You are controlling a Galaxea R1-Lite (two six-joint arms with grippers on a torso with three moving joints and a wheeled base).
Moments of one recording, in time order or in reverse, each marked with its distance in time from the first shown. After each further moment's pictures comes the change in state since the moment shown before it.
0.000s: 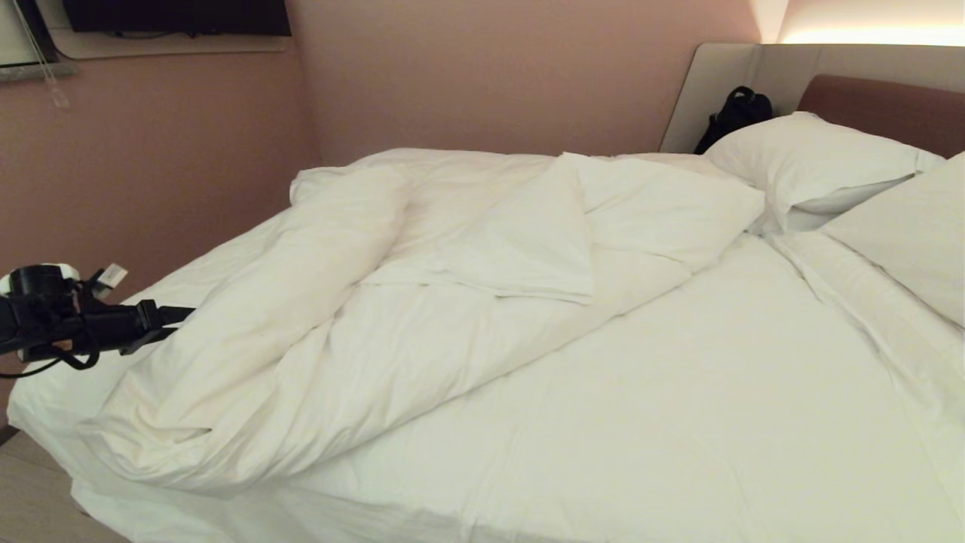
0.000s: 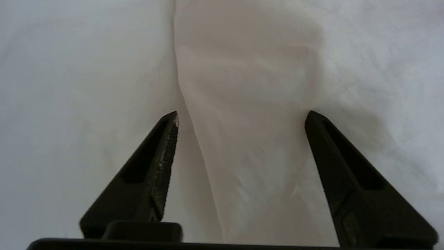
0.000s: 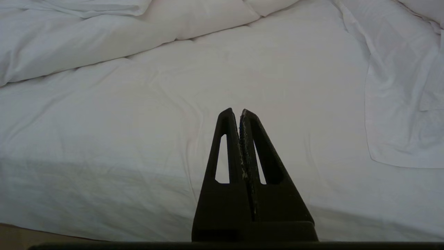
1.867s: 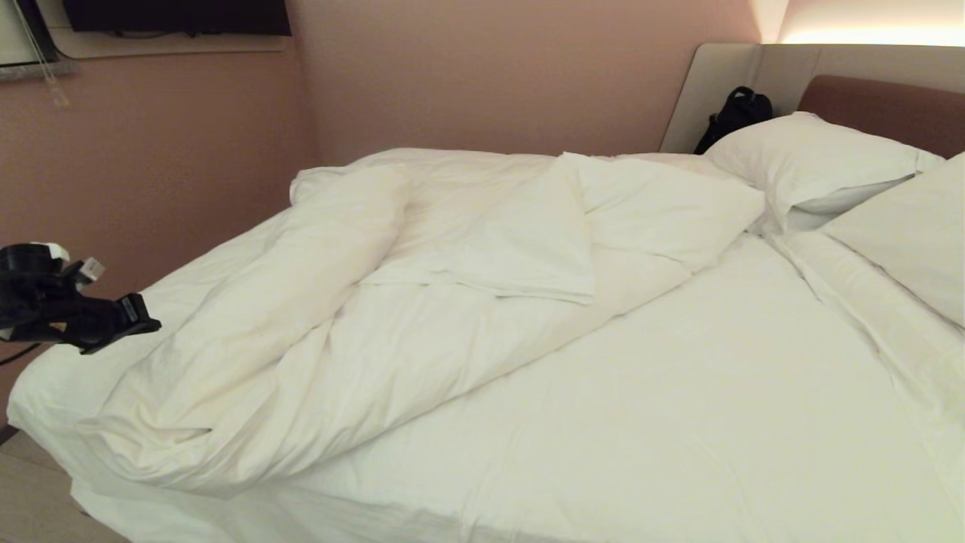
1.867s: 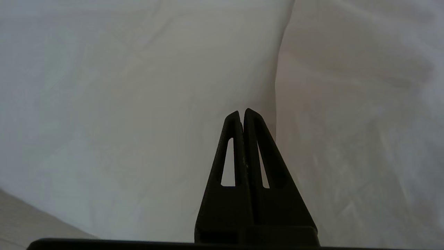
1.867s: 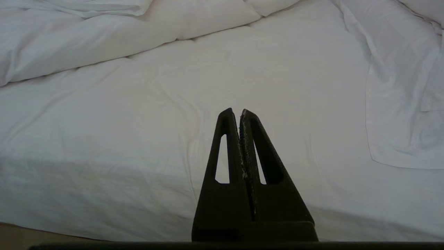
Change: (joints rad) left arm -0.008 -0.079 0.002 0.095 0.420 -0.058; right arm 0.000 0.000 0.000 0.000 0.000 0.001
